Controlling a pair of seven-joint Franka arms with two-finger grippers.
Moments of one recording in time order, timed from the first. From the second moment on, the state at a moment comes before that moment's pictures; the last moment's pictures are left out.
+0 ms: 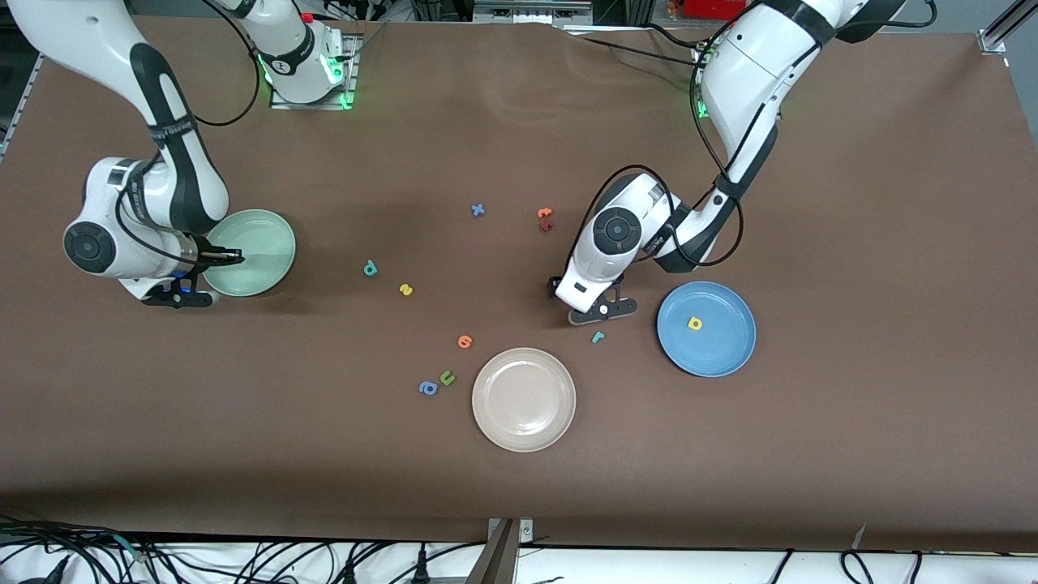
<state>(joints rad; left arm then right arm) -0.34 0.73 -0.31 -1.73 0.14 2.41 -0.91 0.08 0.42 -0.20 -2.10 -0.02 2.18 -0.09</state>
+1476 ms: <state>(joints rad) -0.05 0.61 -0.29 -1.70 0.14 2.21 -0.34 0.17 0.38 0.17 -2.03 -0.02 2.23 0.66</state>
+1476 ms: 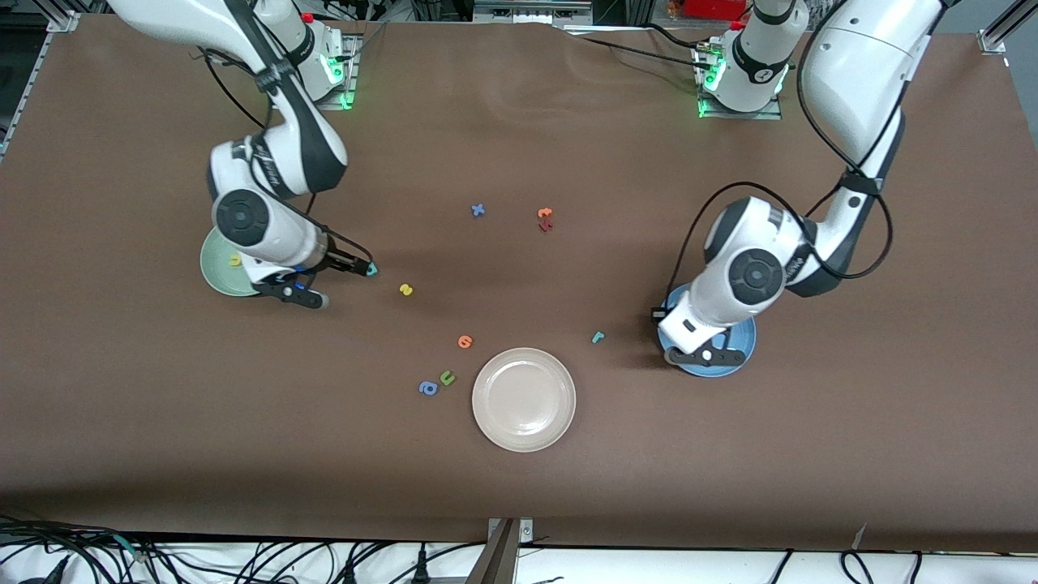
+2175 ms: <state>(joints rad) -0.19 0.63 -0.32 -1.66 0.15 2.22 -0.28 0.19 0.51 0.17 -2.03 -0.02 2.34 0.77</state>
